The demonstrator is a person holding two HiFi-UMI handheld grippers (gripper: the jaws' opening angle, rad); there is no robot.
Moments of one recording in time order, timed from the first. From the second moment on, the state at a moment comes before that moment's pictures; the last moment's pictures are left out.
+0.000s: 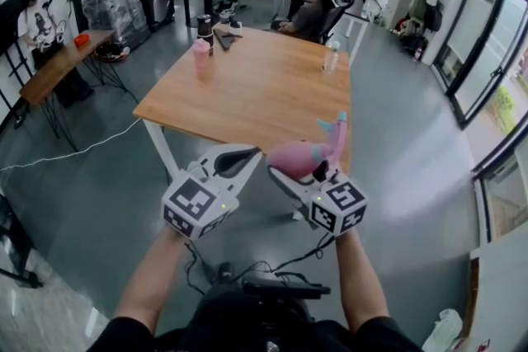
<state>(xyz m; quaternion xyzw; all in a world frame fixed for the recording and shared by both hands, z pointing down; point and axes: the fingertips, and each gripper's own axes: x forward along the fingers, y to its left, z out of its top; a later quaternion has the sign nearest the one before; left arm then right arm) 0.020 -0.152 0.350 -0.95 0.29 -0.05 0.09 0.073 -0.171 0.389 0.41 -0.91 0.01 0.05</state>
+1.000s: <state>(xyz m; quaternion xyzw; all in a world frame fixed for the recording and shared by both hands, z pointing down) 0.089 -0.120 0.329 -0.98 -0.02 -0.13 0.16 0.030 -0.156 0.418 0.26 -0.95 0.00 0.16</state>
